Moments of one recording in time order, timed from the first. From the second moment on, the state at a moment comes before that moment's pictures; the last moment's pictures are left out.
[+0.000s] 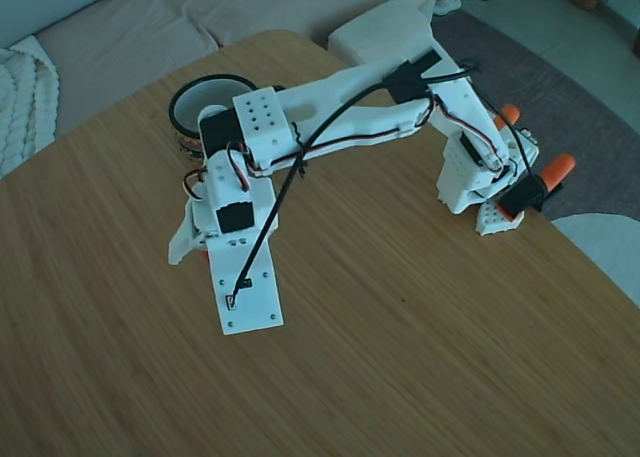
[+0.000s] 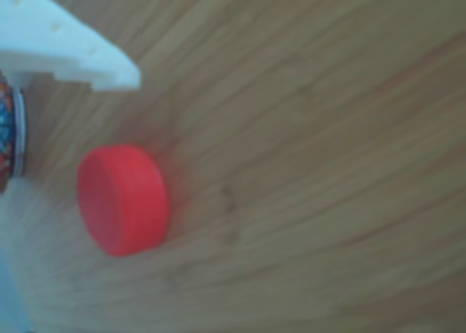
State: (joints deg) arm 19.4 46.3 53.8 75.6 1.8
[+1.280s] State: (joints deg) arm 22.2 46.1 55.0 75.1 1.7
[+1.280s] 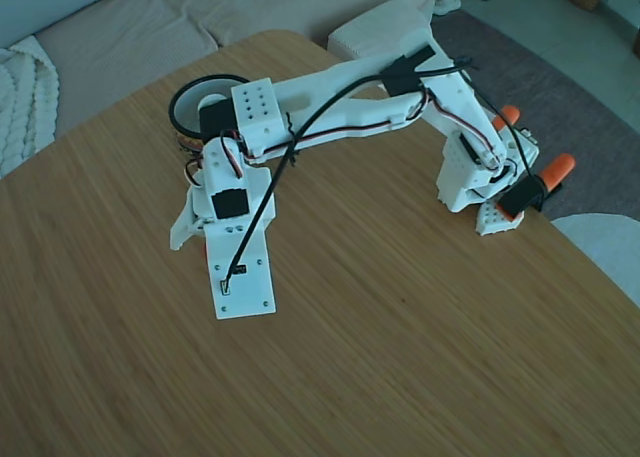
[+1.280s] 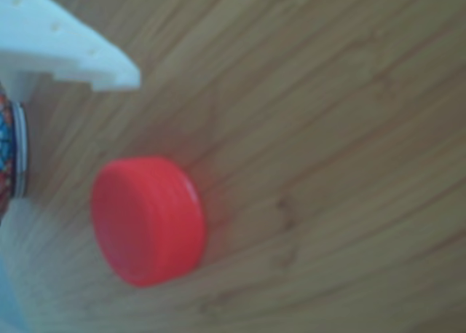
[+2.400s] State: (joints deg) arm 22.2 45.1 54.6 74.5 0.7
